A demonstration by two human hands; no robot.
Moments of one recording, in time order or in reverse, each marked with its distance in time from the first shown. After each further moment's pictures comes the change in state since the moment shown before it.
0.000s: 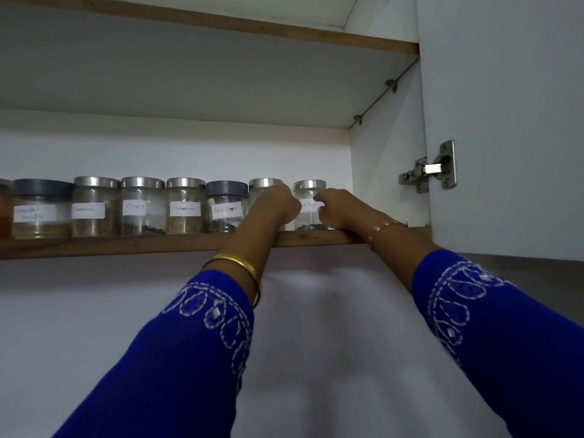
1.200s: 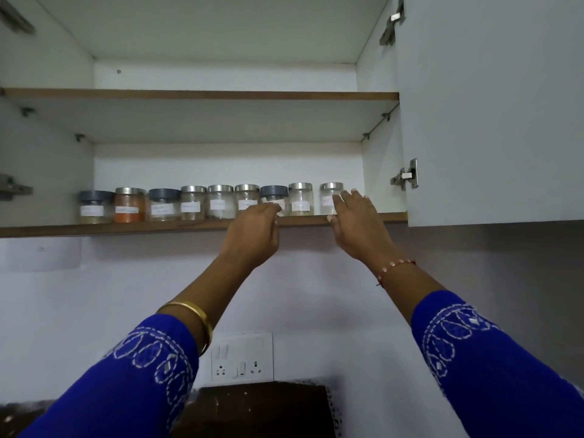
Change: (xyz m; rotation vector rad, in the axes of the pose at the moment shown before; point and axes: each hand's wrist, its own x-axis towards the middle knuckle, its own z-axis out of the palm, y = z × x) left_hand -0.236 -0.049 -0.113 0.240 0.352 0.360; right_hand -0.195 -0.069 -0.049 -0.192 0.296 -0.144
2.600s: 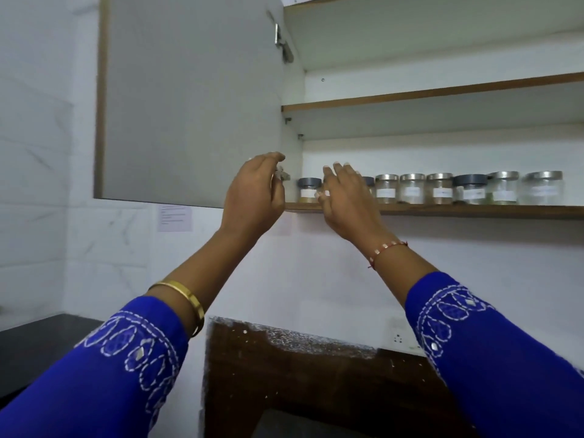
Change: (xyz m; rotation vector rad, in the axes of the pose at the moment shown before) left_hand -0.176 -0.249 -0.324 0.138 0.343 -0.187; right_hand -0.004 -0.451 -0.079 0.411 0.113 -0.260
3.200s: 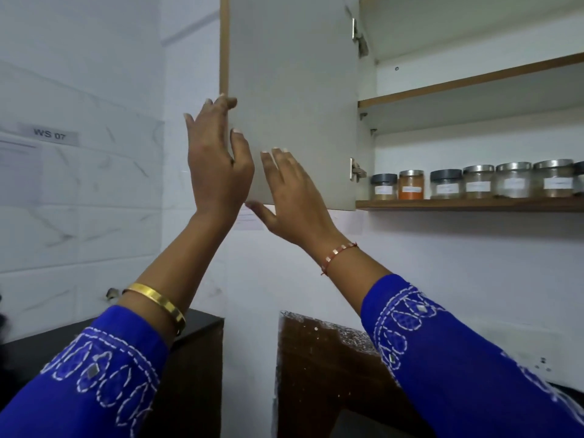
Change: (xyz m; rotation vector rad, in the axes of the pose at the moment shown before) left_hand 0.010 -0.074 -0.138 -0.003 0.371 -0.104; right_hand 0.022 -0.210 0.020 0.291 0.154 -0.320
